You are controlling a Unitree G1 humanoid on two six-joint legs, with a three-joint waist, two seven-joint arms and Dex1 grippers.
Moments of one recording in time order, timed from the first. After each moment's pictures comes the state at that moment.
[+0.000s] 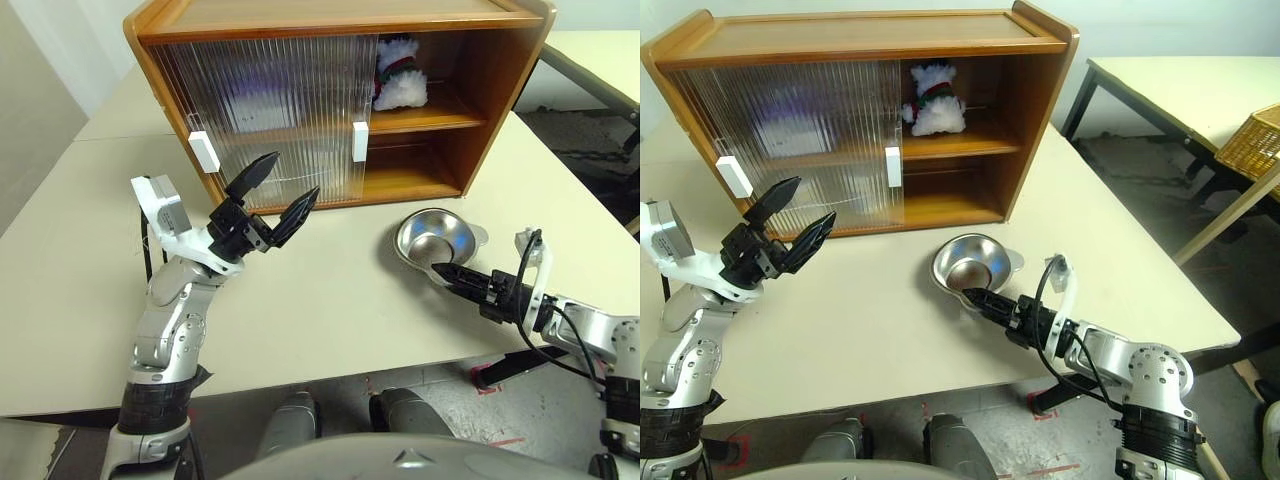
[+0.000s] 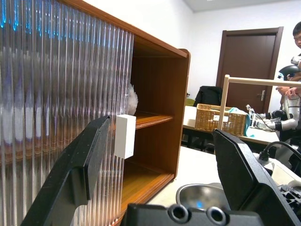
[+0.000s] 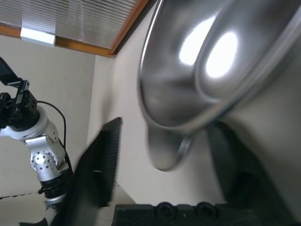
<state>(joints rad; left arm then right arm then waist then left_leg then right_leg) -0.14 0.35 0.12 -0.29 -0.62 0.01 -0.74 -0.12 -0.46 -0.41 0.01 1.32 1.31 0.32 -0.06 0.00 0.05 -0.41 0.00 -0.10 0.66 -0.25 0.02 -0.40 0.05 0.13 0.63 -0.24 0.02</state>
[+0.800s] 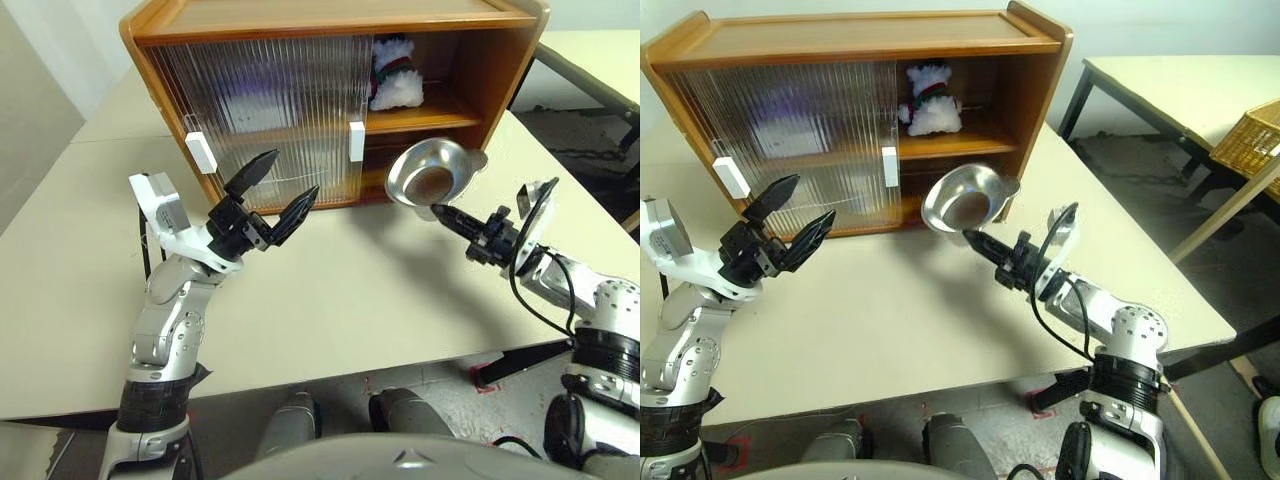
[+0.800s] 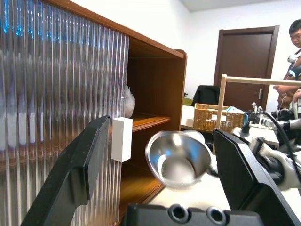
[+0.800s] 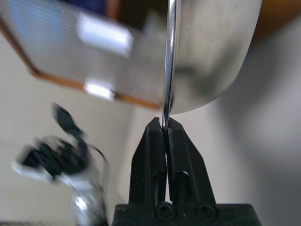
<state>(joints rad) -0.15 0.35 0.13 -0.29 -0.62 0.01 -0.74 -0.41 -0.33 -0.52 0.20 1.48 1.21 0.17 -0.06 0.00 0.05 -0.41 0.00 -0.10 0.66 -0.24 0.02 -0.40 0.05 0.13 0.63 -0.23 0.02</state>
